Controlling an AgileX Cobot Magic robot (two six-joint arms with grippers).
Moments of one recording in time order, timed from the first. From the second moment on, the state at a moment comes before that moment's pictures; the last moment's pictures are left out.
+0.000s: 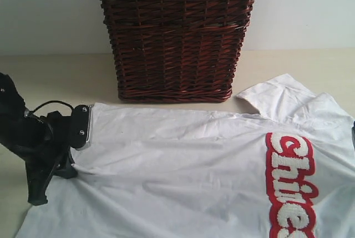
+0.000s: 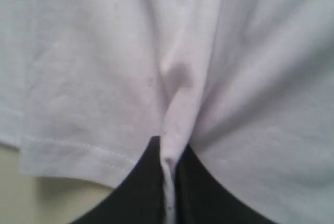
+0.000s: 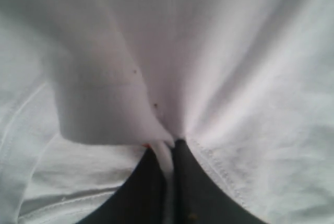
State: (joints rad) left arm -0.29 1.84 -0.84 -0.40 0.47 1.53; right arm -0.27 1.77 -0.78 0.00 0.65 -1.58
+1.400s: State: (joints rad) left arm -0.10 0.88 -0.83 -0.43 0.25 1.37; right arm -0.26 1.18 -0.98 0.91 0.45 -1.94
